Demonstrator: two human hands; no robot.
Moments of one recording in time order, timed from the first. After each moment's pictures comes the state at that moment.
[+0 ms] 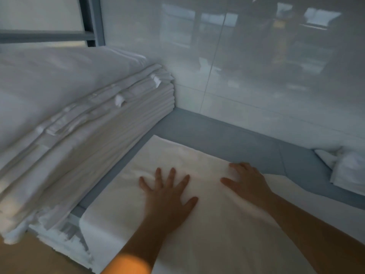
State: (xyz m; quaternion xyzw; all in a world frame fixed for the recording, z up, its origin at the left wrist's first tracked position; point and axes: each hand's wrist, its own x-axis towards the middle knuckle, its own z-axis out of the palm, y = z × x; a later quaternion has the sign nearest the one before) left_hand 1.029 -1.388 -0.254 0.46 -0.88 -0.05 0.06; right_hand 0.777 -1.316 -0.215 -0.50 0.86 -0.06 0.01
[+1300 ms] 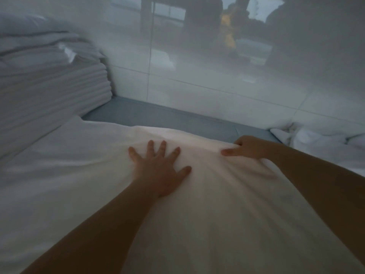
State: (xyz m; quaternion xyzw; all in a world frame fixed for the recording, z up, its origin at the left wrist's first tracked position) left_hand 0.862 -1.434 -0.259 0.37 -0.92 -0.02 0.06; right_hand 0.611 -1.312 -0.171 -0.46 0.87 -0.03 0.14
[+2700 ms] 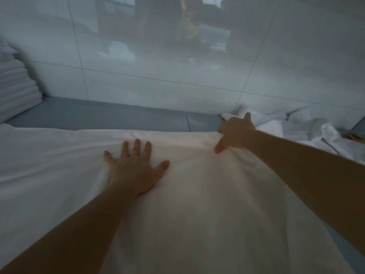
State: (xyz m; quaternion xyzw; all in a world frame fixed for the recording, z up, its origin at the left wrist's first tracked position) left_hand 0.789 -1.379 -0.254 0.37 -0.93 -0.04 0.04; right_hand 0.560 -1.224 -0.148 -0.40 0.89 0.20 -0.03
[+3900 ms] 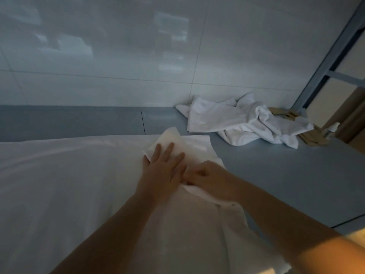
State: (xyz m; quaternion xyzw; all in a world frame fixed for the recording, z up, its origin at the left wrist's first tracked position) left_hand 0.730 -1.228 -0.237 0.10 -0.96 -0.21 0.16; right_hand 0.664 -1.073 -0.177 -0.41 0.85 -0.29 0.19
